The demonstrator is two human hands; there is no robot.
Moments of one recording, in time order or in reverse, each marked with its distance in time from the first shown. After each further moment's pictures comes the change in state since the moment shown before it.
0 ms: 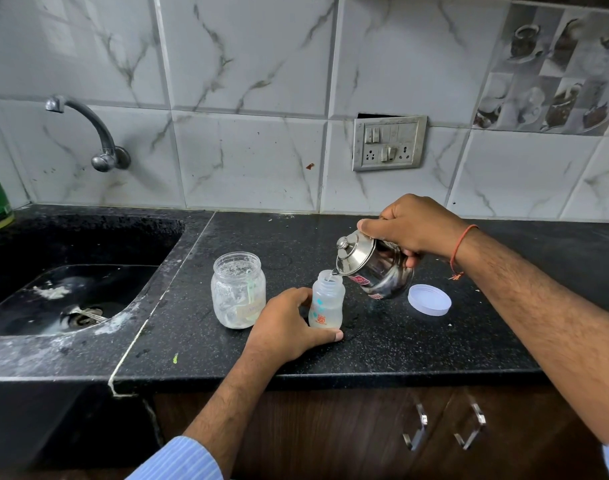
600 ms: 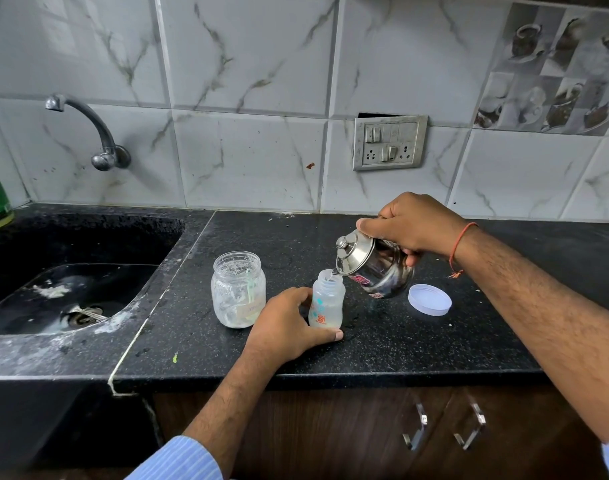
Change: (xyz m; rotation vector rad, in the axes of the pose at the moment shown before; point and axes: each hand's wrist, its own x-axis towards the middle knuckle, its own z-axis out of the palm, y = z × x) left_hand 0.000 0.001 -0.001 -0.003 -0.012 -0.005; right_hand 0.002 -0.002 0.000 -0.008 -0.007 -0.001
